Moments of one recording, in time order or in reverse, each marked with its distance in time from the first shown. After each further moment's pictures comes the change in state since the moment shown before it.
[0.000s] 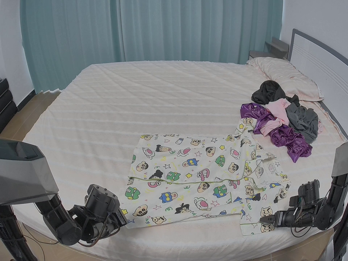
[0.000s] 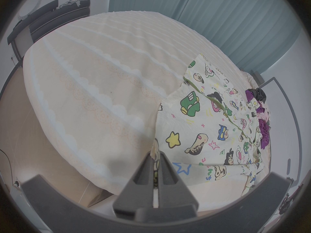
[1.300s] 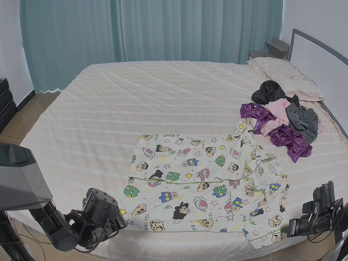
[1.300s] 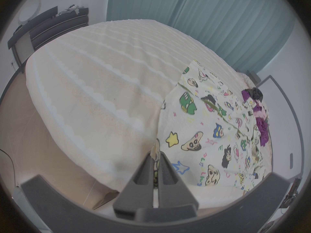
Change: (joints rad) left arm -0.051 -0.054 0.043 -0.019 0.083 0.003; right arm 0.014 -0.419 0.018 0.495 -0.005 0.018
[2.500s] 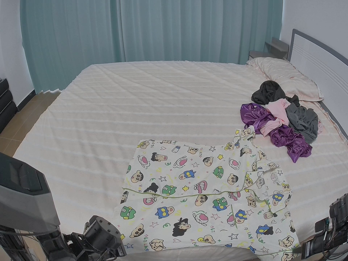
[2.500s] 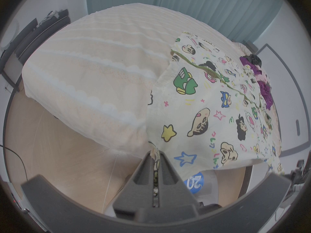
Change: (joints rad) left arm -0.141 0.034 0.192 -0.052 -0.053 0.020; right arm 0.027 -0.513 -0.040 0.683 0.001 -0.127
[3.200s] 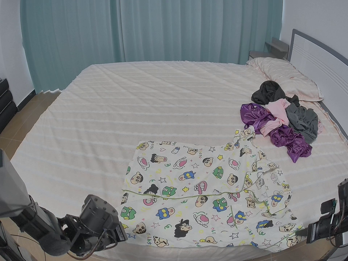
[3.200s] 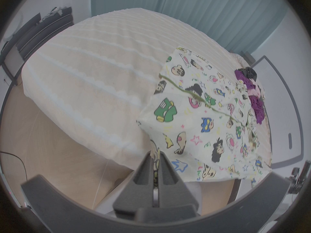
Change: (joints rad) left arm 0.038 -0.184 -0.181 0.280 -0.017 -0.004; right arm 0.021 -0.051 -0.174 0.069 0.004 0.014
